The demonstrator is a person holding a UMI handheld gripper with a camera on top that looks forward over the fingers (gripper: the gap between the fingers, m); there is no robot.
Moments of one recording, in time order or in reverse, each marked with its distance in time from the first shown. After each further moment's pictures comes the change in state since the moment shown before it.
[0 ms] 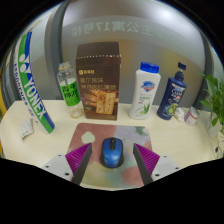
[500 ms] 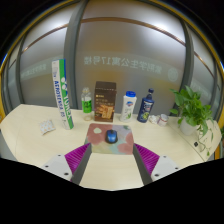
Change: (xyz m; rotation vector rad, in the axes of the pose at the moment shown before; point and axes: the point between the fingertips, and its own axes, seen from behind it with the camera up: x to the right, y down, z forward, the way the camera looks) arm -0.023 0.014 -0.236 0.145 0.107 -0.016
